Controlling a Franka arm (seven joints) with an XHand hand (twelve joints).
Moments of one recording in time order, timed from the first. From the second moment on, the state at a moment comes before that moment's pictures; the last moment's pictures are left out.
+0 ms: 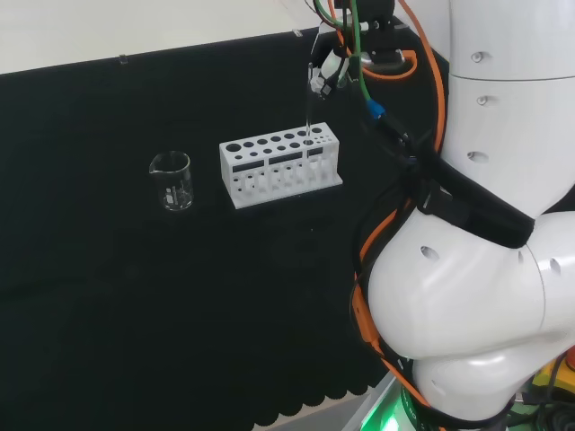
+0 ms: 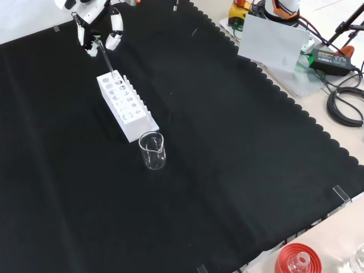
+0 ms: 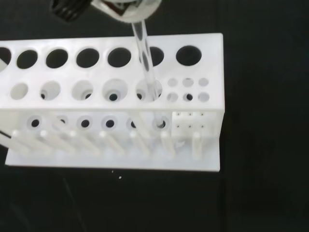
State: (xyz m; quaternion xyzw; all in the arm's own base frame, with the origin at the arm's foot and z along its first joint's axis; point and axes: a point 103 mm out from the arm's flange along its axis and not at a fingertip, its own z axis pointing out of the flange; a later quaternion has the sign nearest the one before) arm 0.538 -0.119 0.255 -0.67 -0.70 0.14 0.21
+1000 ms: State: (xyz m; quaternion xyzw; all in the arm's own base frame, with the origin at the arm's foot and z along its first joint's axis) arm 0.530 -0.098 0.263 -0.65 -0.71 0.14 0.22
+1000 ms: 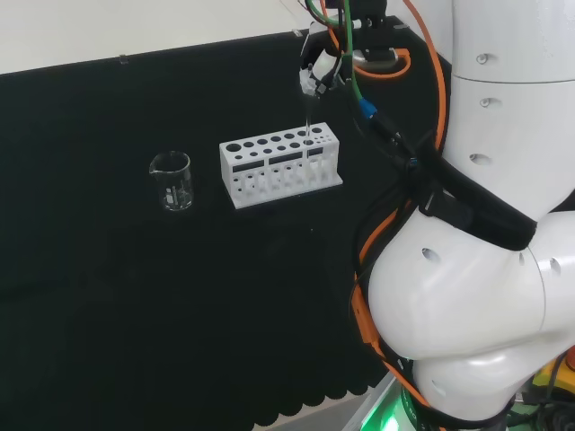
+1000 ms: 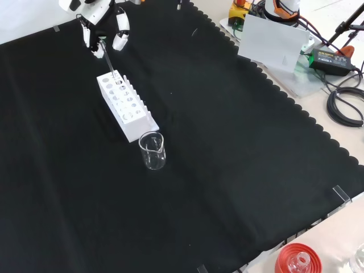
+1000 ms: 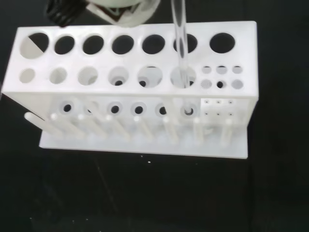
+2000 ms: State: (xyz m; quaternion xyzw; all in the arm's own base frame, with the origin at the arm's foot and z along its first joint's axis) arm 0.530 -0.093 0.261 -0.65 -0.72 0.10 0.21
